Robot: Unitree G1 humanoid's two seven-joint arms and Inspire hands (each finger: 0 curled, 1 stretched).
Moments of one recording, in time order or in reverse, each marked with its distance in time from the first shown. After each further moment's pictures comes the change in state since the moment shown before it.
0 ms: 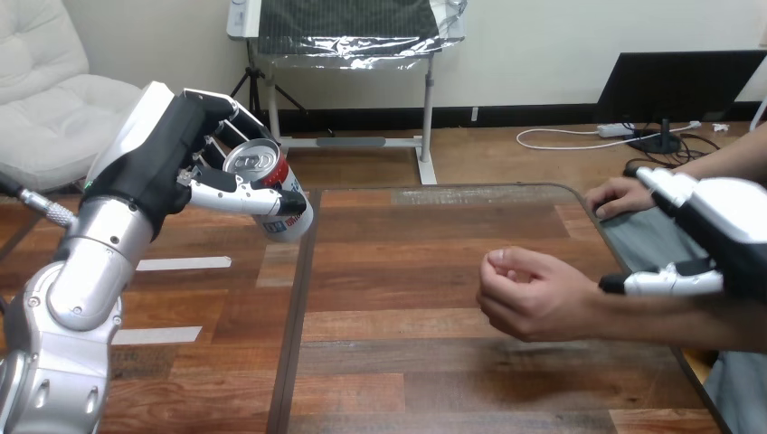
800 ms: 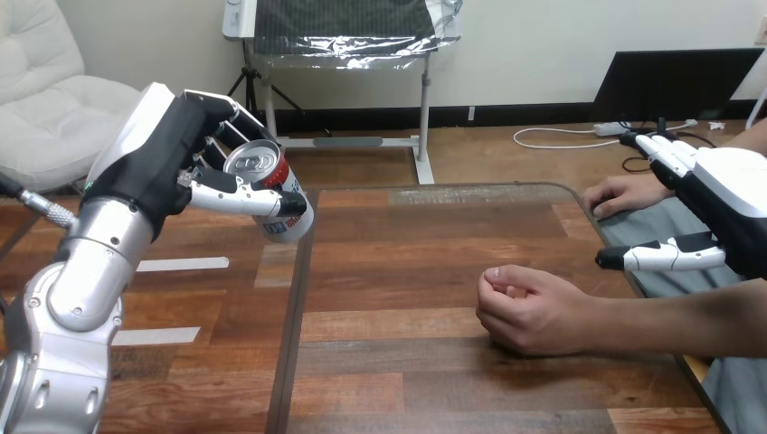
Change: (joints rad) left arm 0.001 0.000 0.000 0.000 -0.001 -0.001 0.000; right arm 0.011 -0.010 -0.047 -0.097 0.033 -0.001 0.049
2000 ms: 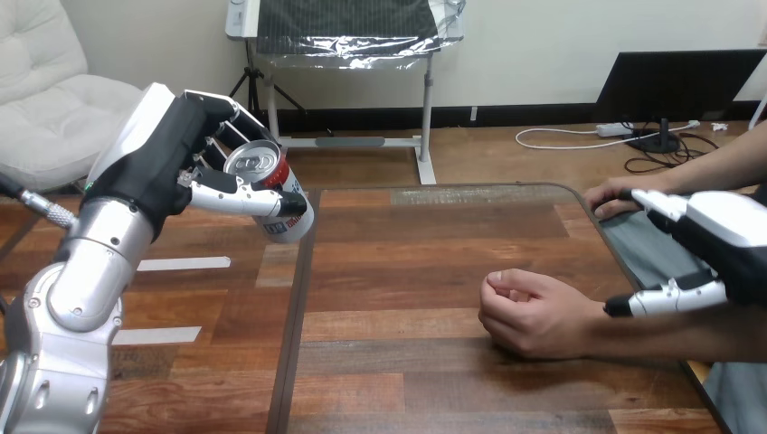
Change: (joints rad) left arm 0.001 0.000 0.000 0.000 -0.001 -0.001 0.000; right arm 0.001 0.000 0.019 0.068 -0.008 0.024 0.169
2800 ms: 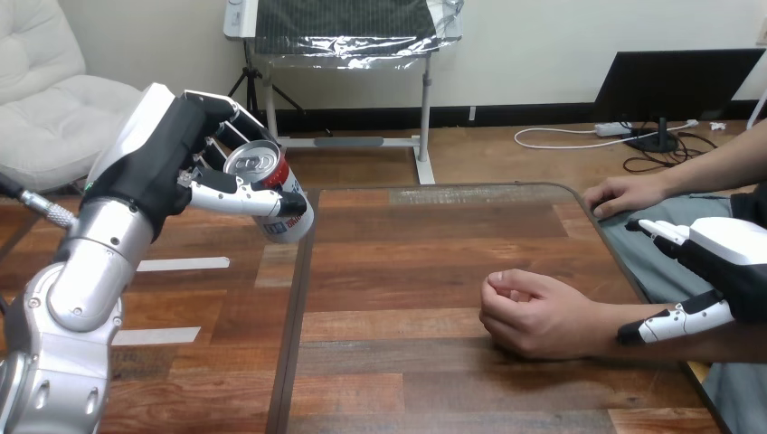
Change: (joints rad) left arm 0.000 0.000 0.000 0.000 0.000 0.002 0.000; right arm -0.001 0.000 0.015 0.034 -0.035 0.031 0.045
